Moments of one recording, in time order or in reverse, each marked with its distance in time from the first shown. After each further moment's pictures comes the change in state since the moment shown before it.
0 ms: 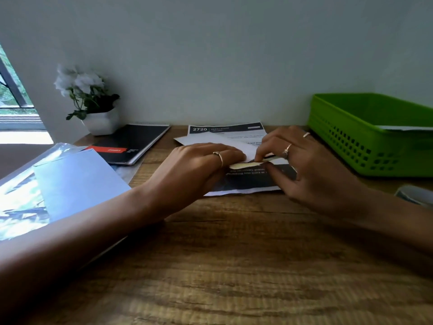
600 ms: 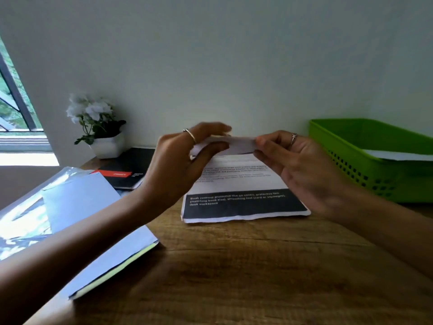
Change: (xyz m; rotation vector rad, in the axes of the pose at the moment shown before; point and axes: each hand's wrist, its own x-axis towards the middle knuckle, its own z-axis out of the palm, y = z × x) left_hand 0.026 -0.007 -0.029 -0.175 0.391 -0.259; right_hand 0.039 -0.005 -0.003 1.288 0.212 0.653
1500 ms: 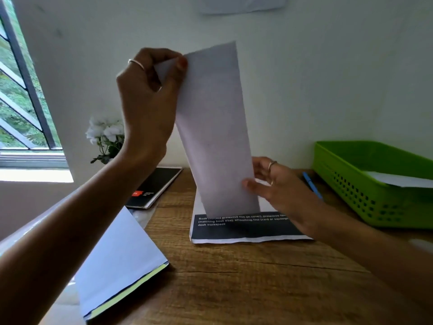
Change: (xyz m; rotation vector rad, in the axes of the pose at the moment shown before) left_hand 0.086 -0.003 -0.047 -0.278 0.504 -0.164; right_hand 0.021 0.012 0.017 -0.407 -0.083 0.051
